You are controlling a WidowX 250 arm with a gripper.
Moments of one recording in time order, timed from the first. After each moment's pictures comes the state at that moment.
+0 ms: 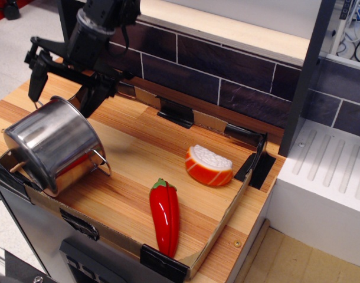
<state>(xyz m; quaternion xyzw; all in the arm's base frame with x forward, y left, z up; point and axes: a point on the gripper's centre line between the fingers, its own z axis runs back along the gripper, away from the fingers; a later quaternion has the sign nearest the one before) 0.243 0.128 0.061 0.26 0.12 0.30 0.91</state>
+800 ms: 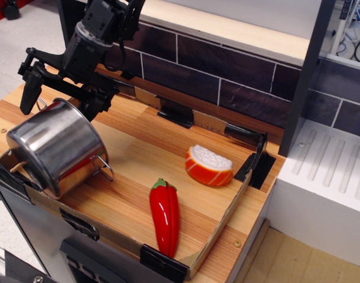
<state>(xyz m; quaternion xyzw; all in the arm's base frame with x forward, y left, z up) 0.227 0.122 0.060 0.27 0.15 0.31 0.90</state>
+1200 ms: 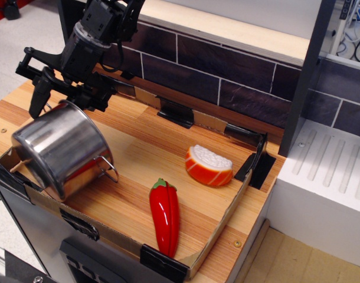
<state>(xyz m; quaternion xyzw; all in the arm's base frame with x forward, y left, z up) 0.226 0.126 0.058 0.28 0.16 0.31 0.90</state>
